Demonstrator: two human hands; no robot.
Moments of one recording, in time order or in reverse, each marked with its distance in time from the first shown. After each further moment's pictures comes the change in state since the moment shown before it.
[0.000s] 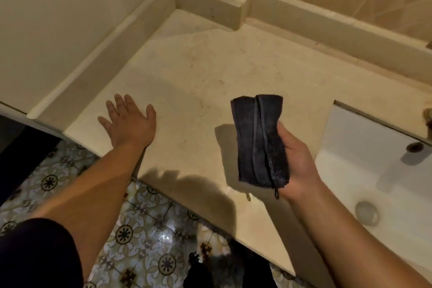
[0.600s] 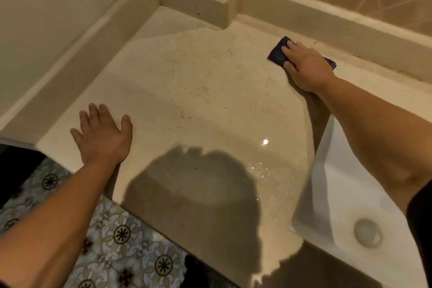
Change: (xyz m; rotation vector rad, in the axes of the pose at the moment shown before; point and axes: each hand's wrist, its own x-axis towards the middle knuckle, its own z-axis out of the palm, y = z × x) left_hand 0.002 0.000 0.003 0.031 0.070 -0.014; right_hand 0.188 -0.238 -0.098 -2.393 0.256 -0.627
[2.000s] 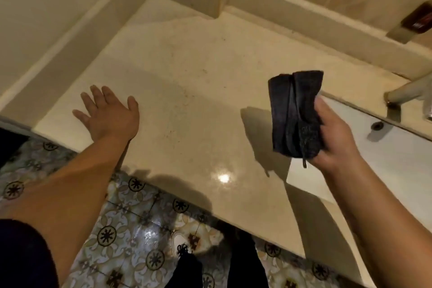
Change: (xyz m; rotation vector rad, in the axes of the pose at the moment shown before) left_hand -0.001 -0.002 -0.001 -0.031 -0.066 0.053; right_hand -0.229 -0.193 -0.071 1.918 0.162 0.619
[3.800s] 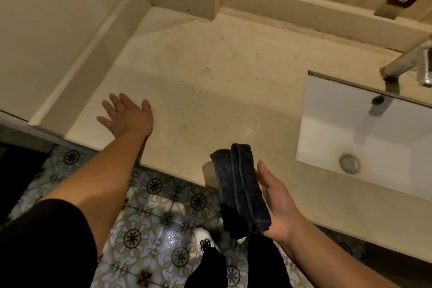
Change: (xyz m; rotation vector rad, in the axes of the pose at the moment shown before) left_hand 0.002 -0.002 -0.011 -0.003 -0.124 0.017; right_hand -0.104 0.135 0.058 0.598 -0.129 0.582
